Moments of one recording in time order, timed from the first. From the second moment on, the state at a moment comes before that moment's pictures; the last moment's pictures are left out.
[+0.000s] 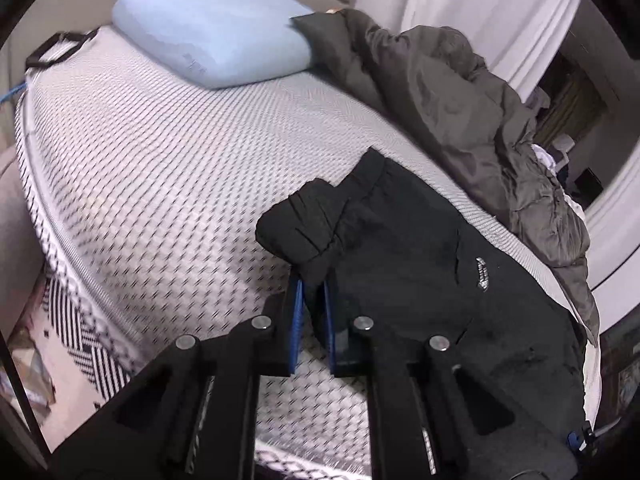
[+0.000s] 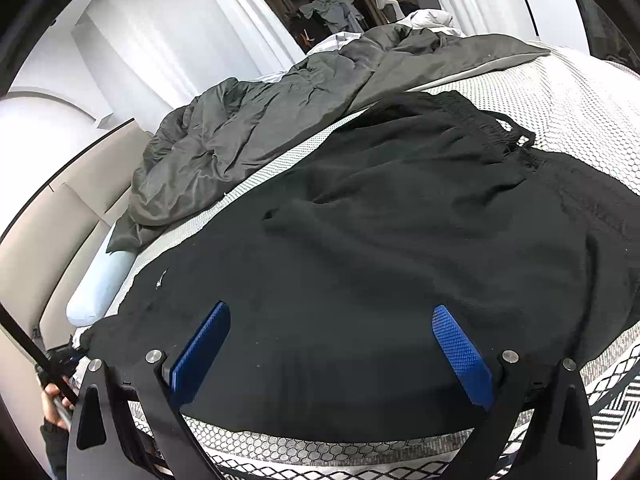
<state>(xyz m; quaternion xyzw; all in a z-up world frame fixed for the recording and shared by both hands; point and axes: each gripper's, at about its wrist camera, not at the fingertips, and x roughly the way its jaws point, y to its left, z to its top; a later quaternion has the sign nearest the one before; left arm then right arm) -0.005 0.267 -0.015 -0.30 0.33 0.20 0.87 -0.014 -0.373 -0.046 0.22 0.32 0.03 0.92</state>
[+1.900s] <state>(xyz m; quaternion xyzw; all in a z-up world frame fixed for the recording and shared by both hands) 0.157 -0.040 -0.066 -0.02 0.48 -0.01 0.88 0.056 -0.349 -0.028 0.06 0.36 0.02 0.93</state>
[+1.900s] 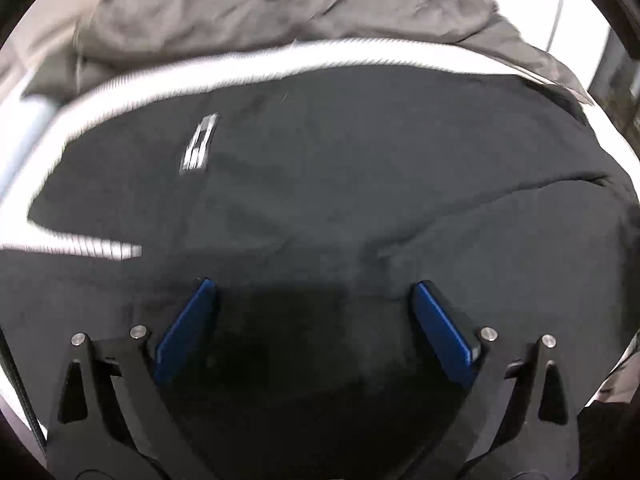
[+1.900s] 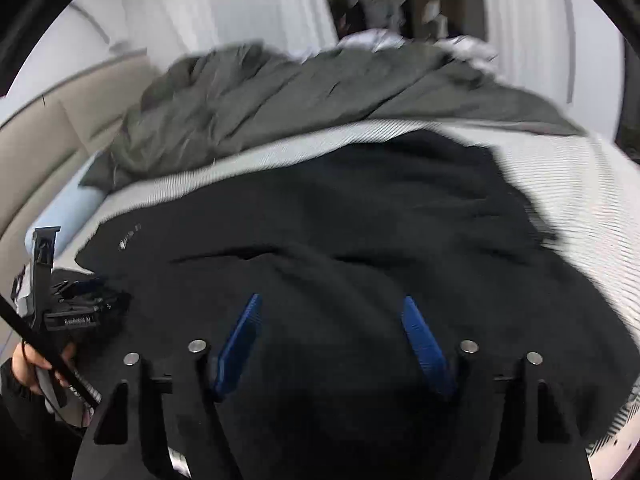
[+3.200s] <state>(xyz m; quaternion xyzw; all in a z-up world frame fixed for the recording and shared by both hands) 0.125 -0.068 -0.070 -0.03 0.45 -0.10 0.89 -0.071 -0.507 -0.036 0.23 0.25 -0.18 0.92</state>
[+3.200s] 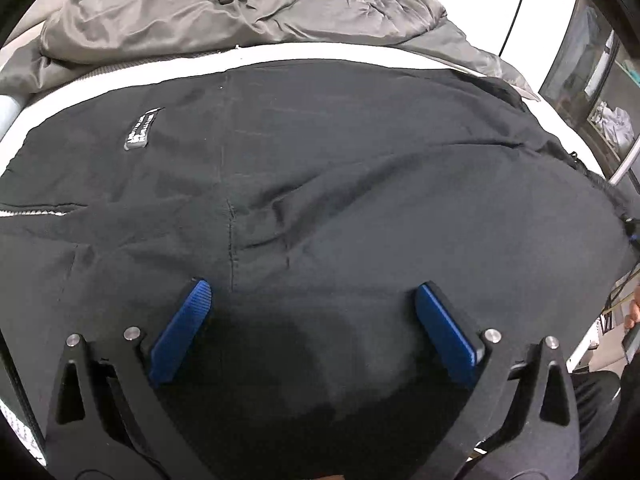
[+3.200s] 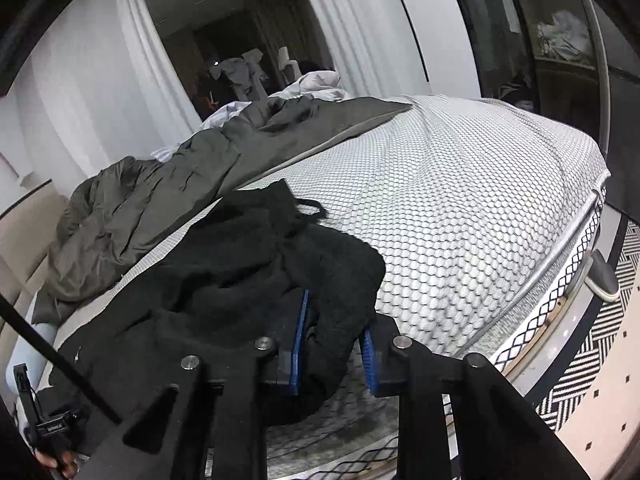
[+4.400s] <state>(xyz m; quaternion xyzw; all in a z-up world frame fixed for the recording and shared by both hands) 0.013 0.249 -0.031 -0.27 0.34 0.21 0.88 -0.029 -0.400 -0.035 0.20 0.28 -0.03 0.94</state>
